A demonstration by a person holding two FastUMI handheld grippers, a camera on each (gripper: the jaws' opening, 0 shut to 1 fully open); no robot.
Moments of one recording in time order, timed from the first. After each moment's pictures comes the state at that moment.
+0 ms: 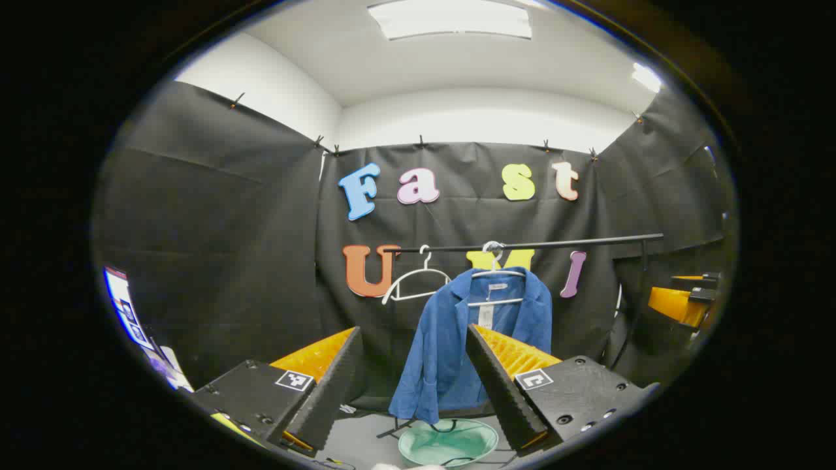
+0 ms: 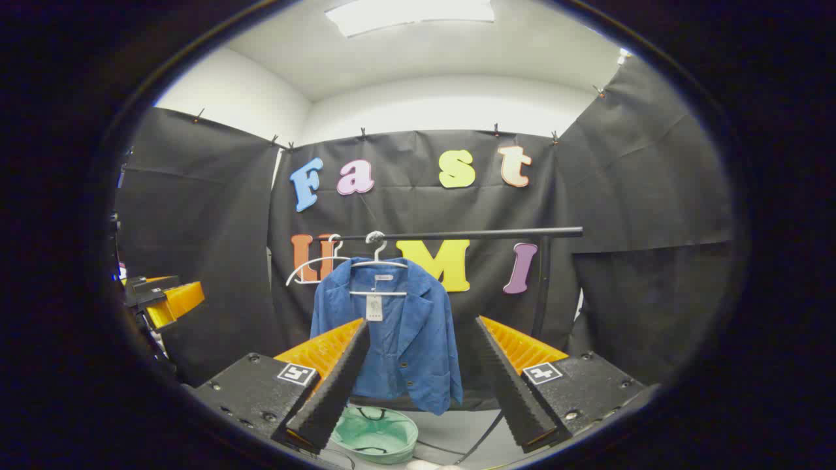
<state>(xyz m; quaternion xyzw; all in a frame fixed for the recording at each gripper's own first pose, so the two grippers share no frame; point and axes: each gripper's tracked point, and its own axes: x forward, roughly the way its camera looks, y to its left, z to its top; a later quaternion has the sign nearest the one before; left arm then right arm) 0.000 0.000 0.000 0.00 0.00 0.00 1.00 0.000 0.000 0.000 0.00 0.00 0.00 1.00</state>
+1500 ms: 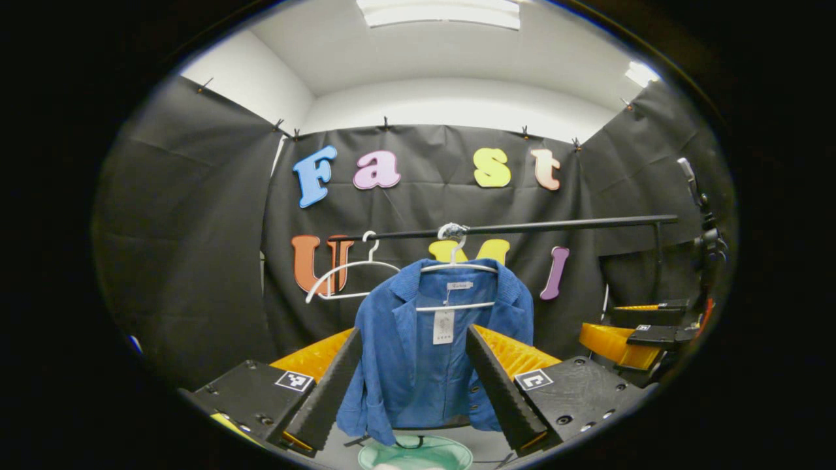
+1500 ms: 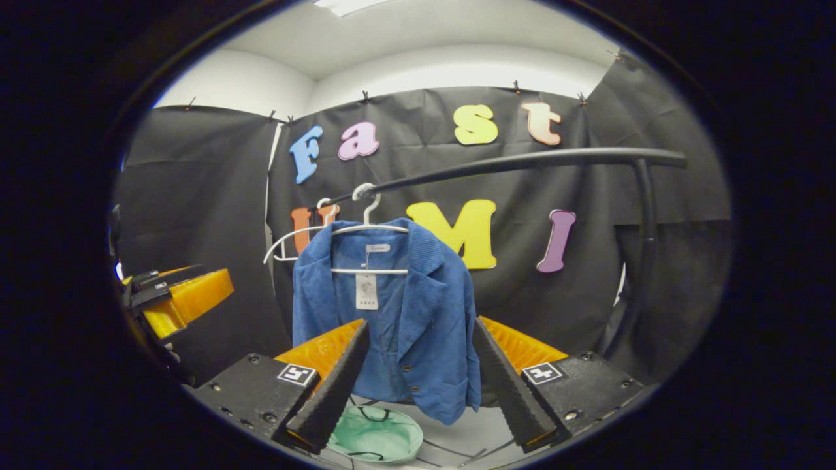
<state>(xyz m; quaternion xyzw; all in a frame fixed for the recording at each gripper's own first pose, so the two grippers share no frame) 0.166 -0.098 -0.059 0.00 0.02 -0.04 1.00 0.213 -0.011 -0.072 0.01 0.06 0.06 1.00</state>
